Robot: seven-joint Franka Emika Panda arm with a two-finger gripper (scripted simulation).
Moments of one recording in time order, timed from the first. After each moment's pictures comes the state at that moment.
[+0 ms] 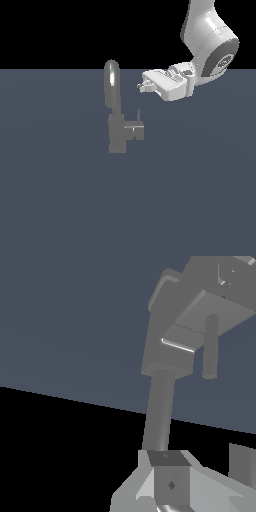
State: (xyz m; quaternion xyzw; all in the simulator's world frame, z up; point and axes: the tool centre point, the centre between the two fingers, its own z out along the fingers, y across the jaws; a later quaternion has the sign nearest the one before) arm 0.041 -0.044 0.228 -0.65 0.43 0.45 0.43
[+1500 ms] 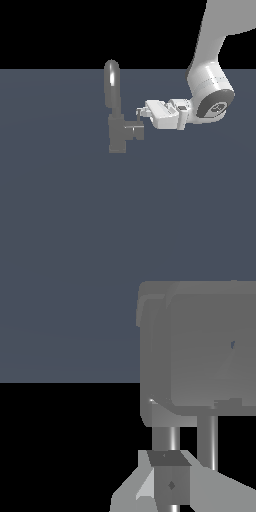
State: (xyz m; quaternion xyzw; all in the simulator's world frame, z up) arm 0.030 -0.037 0.148 -0.51 0.49 0.51 0.49
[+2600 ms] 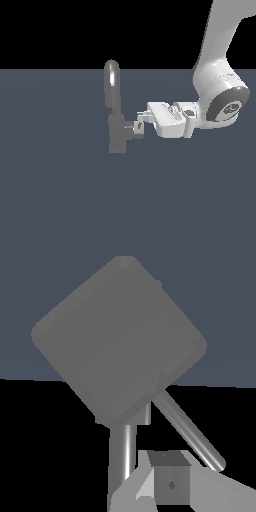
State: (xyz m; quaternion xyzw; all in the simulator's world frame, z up) arm -0.018 -0.038 0.150 -0.52 0.49 0.50 0.50
